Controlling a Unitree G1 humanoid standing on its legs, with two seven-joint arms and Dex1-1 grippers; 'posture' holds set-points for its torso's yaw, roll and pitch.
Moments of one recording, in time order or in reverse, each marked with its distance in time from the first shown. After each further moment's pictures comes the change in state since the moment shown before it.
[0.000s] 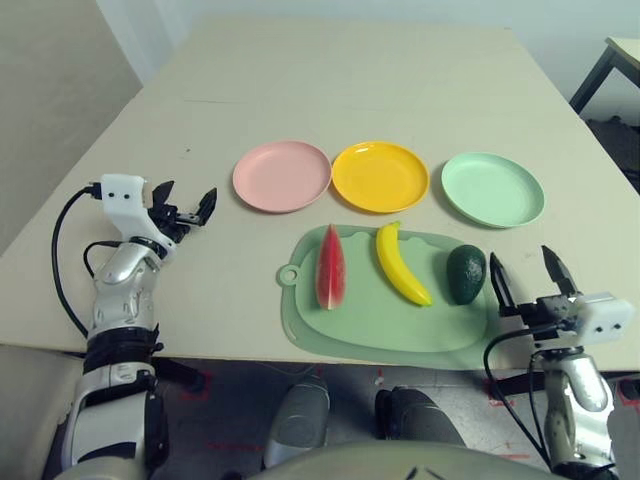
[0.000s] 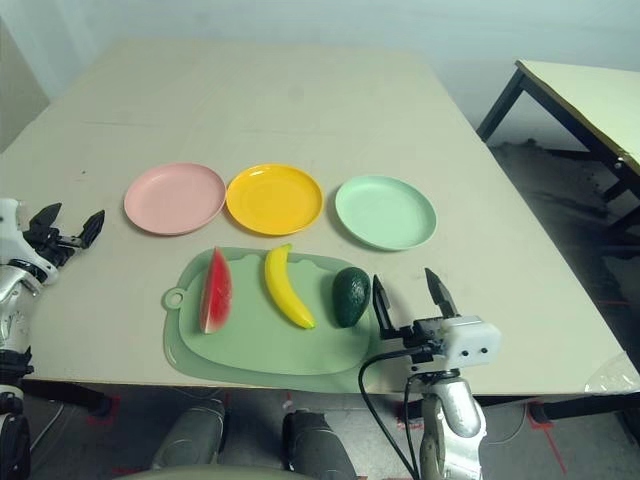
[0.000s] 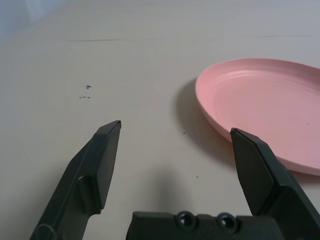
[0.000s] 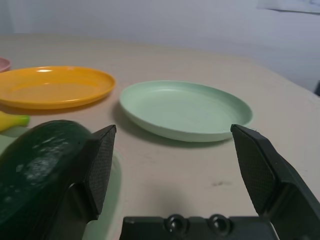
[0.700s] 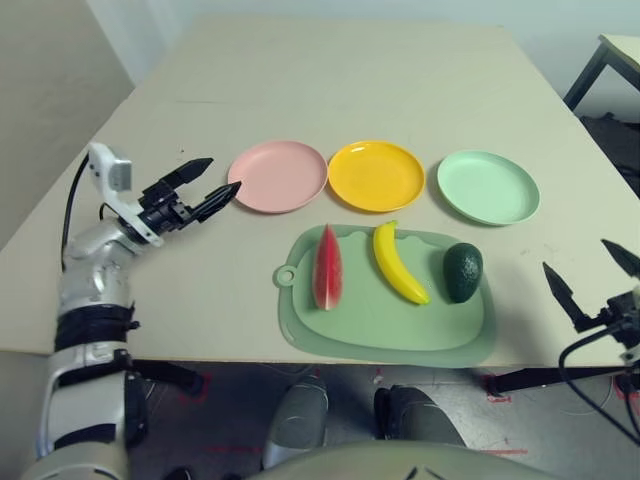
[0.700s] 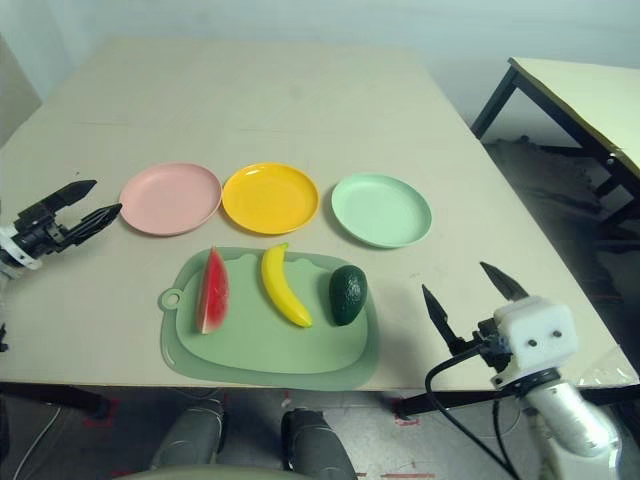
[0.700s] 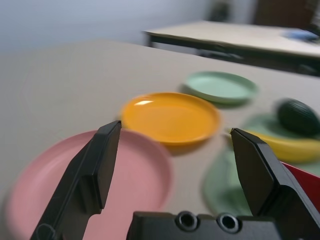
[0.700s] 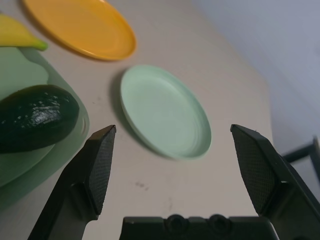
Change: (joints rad) left arm -0.149 0.214 -0.098 -0.084 -0.258 0.120 -0.908; right arm 0.091 -0.636 -0.126 -0.517 -0.072 0.484 0.154
